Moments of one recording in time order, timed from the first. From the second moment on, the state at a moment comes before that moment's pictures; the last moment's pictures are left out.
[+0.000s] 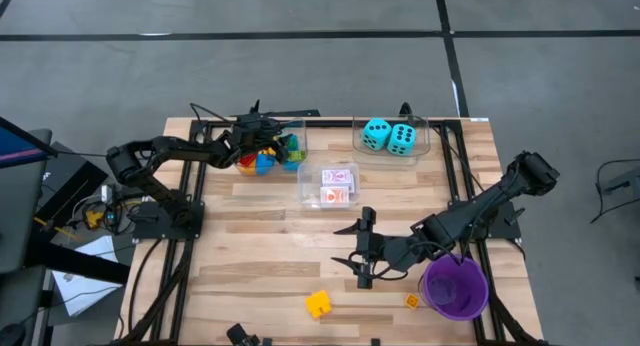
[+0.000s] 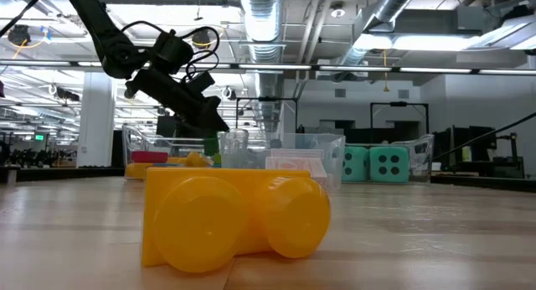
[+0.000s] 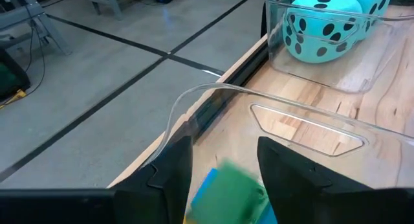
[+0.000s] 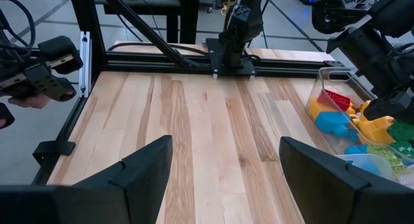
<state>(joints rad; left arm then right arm) 0.66 1.55 0.60 0.56 -0.07 0.14 0.54 1.51 1.12 -0.06 0.61 0.18</state>
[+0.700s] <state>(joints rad) 0.61 1.45 0.60 0.57 -0.02 0.14 0.54 1.51 1.12 -0.08 0.61 0.18</state>
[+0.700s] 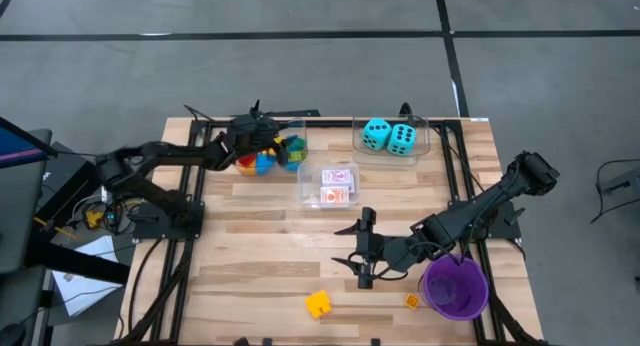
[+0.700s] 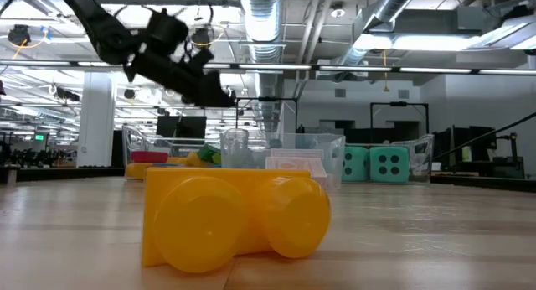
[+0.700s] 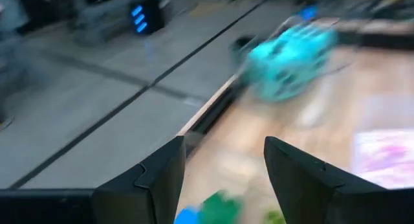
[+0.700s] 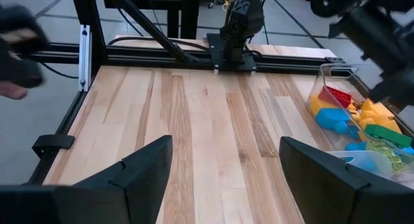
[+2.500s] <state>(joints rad) -0.24 0.98 0.60 0.43 -0.30 0.59 0.58 2.14 1.89 -1.38 0.02 0.73</state>
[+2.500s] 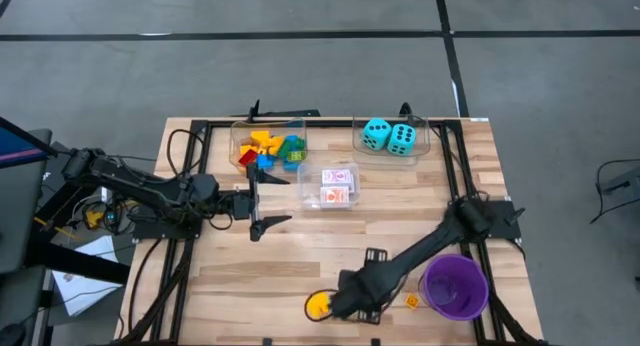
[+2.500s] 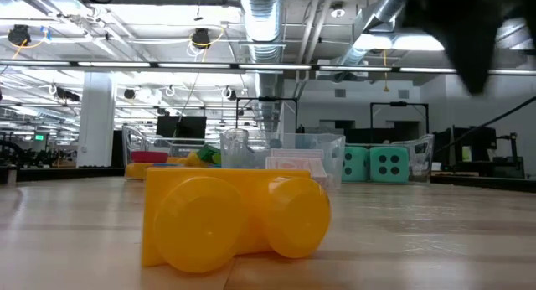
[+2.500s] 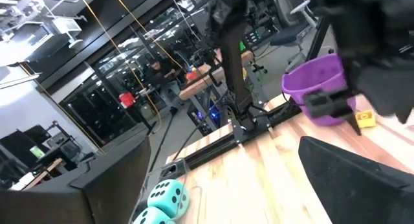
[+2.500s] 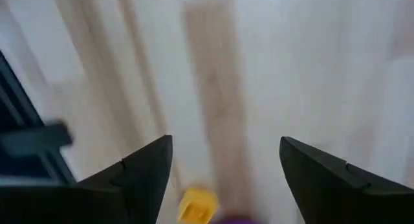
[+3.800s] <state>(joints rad) -0.24 0.98 0.60 0.43 -0.28 0.53 0.70 2.40 1.87 -1.57 -0.24 0.51</state>
